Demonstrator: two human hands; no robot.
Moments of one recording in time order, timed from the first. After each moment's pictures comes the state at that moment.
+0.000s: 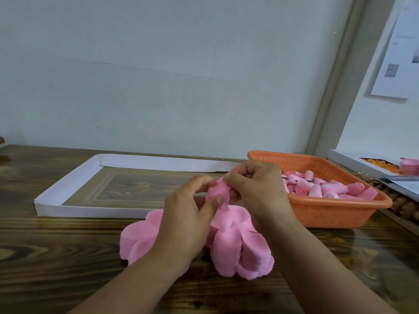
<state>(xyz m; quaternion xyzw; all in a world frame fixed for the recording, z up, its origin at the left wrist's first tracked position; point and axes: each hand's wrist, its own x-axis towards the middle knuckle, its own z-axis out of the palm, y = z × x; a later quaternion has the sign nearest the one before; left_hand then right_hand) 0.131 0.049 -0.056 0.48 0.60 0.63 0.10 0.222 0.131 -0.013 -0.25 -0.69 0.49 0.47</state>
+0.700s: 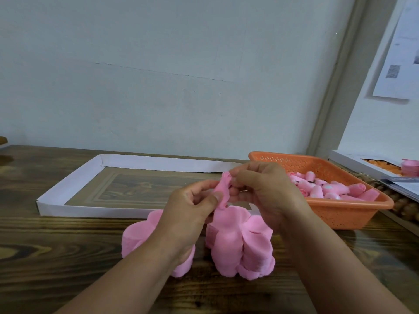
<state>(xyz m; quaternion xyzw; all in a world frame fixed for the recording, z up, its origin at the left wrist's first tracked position) 0.124 0.057 -0.058 0.41 0.50 0.70 0.32 0.234 0.137 -0.002 -0.22 -0.67 0.60 0.37</state>
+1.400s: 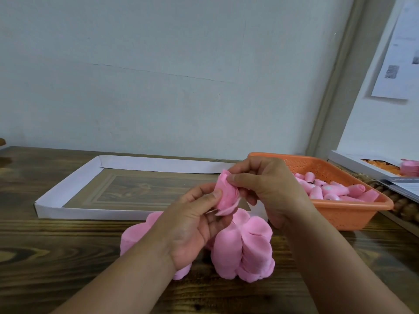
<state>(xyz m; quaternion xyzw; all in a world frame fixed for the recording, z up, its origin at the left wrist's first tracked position) 0.127 0.050 -0.047 0.29 0.32 0.71 0.55 0.239 0.141 0.002 -0.22 -0.73 0.51 0.39</state>
